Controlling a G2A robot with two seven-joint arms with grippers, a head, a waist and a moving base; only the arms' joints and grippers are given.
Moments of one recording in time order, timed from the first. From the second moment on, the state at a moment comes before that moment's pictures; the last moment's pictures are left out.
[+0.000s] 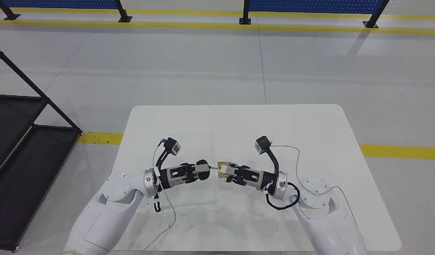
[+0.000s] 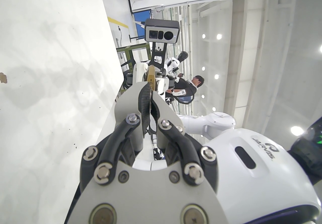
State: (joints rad) left arm 1.58 -1.05 -1.38 -1.64 -0.50 -0.28 -1.03; right arm -1.40 -1.27 1.12 -1.63 0.17 -0.18 0.92
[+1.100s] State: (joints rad) left arm 1.58 -1.06 -1.45 -1.55 0.12 -0.91 -0.60; right arm -1.40 -1.27 1.13 -1.64 0.19 -0.17 0.91
